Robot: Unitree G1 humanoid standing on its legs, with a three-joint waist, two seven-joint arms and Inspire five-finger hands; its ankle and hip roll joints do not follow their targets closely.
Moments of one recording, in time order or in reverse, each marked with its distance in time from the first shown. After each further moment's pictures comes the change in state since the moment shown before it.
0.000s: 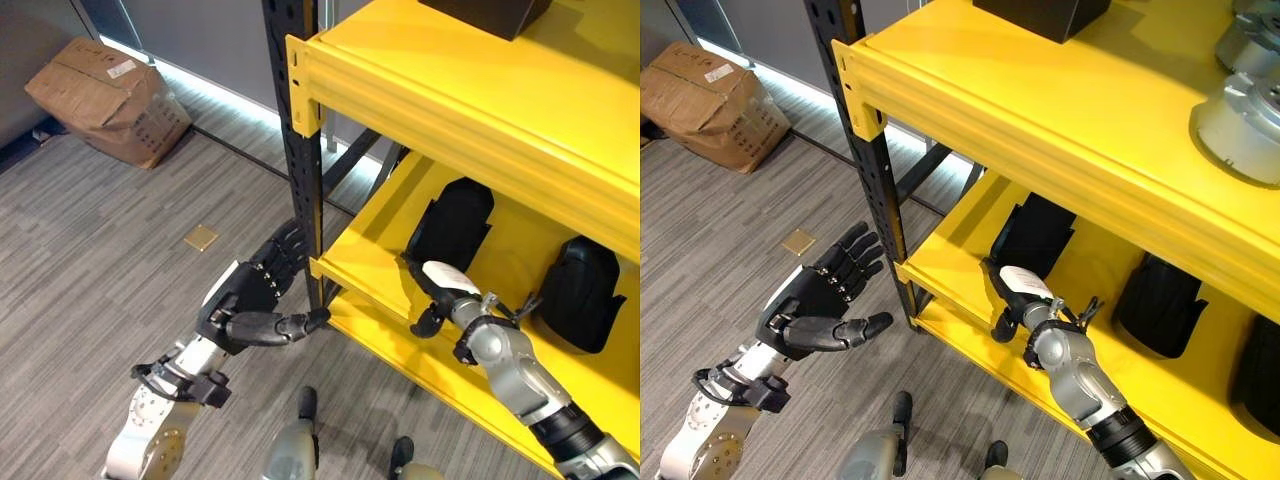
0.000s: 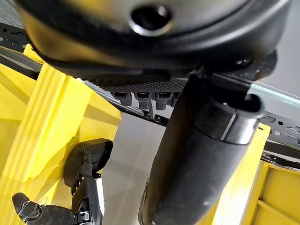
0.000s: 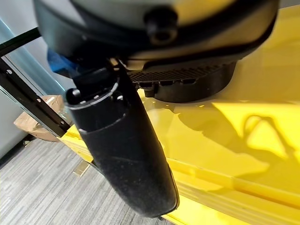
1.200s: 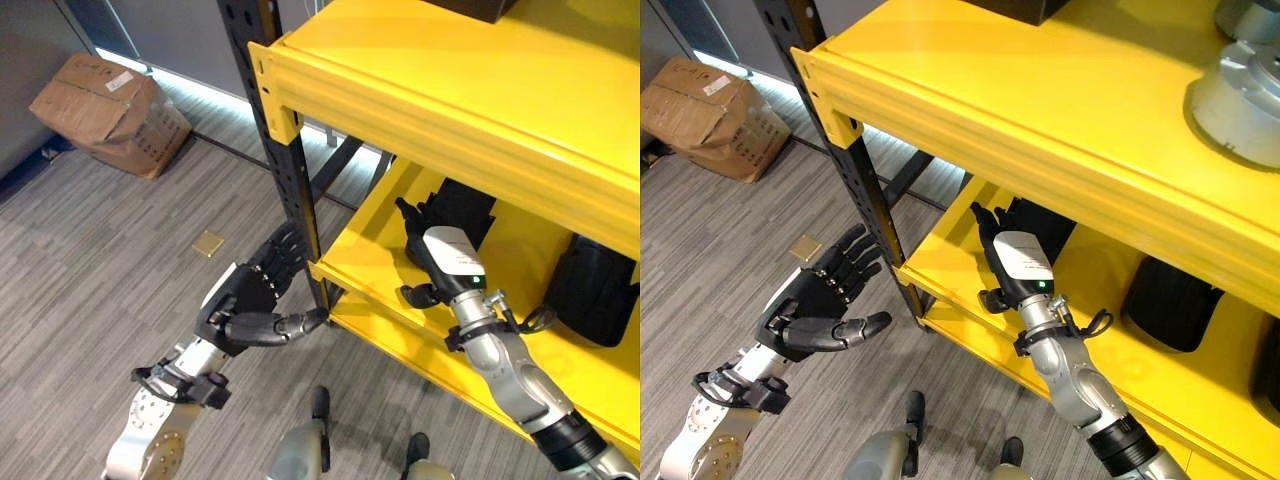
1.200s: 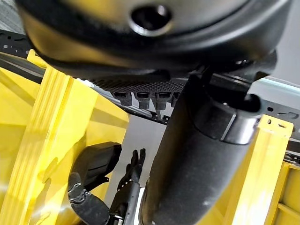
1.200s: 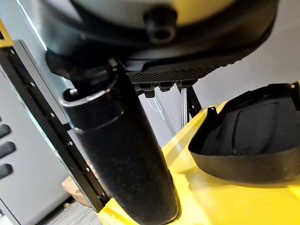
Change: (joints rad) left arm 0.021 0.000 -0.003 0.000 -0.009 -0.001 0.020; right arm 0.049 -0.004 -0.013 -0.076 -0.087 -0.249 -0.402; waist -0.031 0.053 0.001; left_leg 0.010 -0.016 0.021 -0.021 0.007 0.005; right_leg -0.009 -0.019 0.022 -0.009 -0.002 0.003
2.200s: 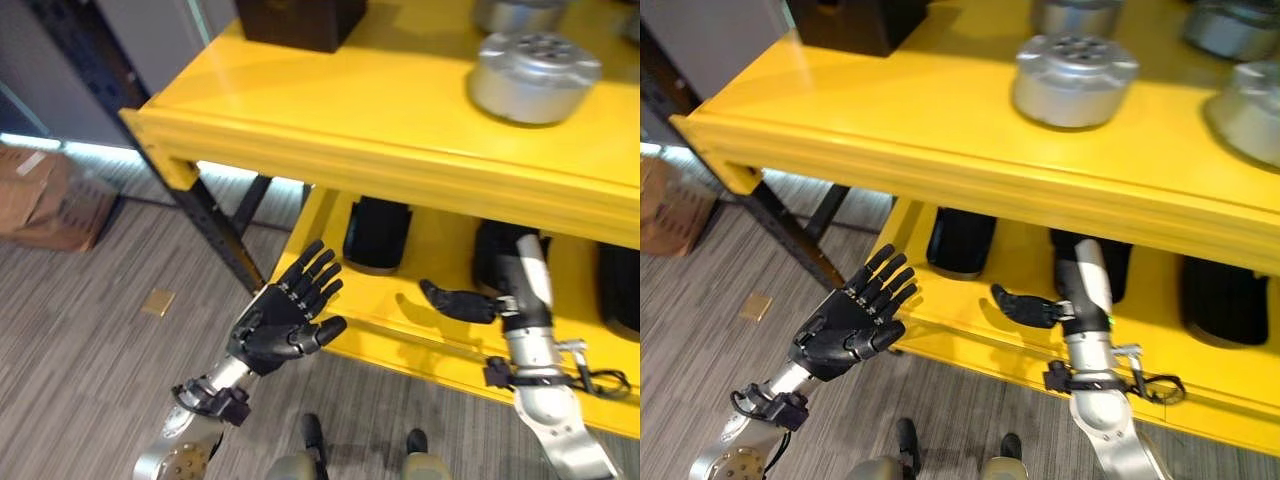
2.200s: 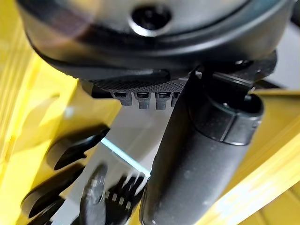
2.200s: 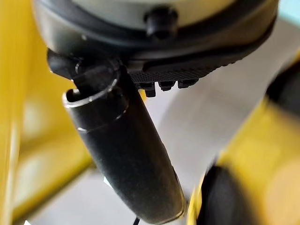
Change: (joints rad) left arm 0.054 -0.074 -0.081 -0.019 -0.270 0.140 -0.076; right arm 0.468 0.064 -0.425 -0.257 0.458 -0.322 -0.178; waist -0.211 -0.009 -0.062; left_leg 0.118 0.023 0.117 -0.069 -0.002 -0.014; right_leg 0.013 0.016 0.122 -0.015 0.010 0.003
